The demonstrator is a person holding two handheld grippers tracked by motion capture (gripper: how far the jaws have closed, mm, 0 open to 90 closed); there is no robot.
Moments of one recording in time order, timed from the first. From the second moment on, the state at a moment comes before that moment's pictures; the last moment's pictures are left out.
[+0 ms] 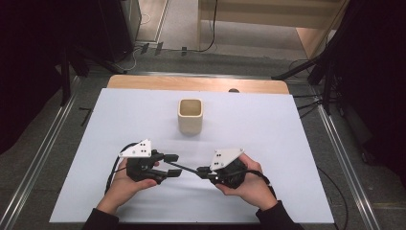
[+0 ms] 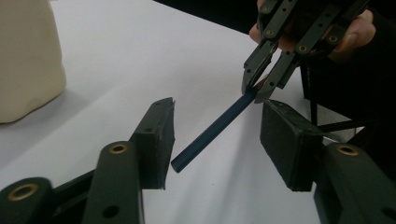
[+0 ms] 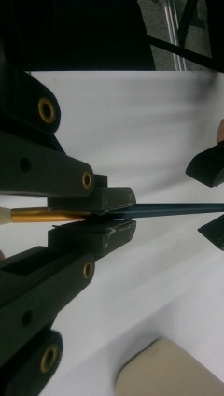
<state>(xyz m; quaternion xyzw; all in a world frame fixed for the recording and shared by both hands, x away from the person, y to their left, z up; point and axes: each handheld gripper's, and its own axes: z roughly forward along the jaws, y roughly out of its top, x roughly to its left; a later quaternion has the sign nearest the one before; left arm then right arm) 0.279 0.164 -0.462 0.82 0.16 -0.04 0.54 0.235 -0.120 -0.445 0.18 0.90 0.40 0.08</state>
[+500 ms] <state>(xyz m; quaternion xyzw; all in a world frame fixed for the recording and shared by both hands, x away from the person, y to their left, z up) 0.285 0.171 -0.465 0.83 0.16 -0.07 0.53 0.235 -0.122 -0.444 0.16 0.89 0.41 0.08</state>
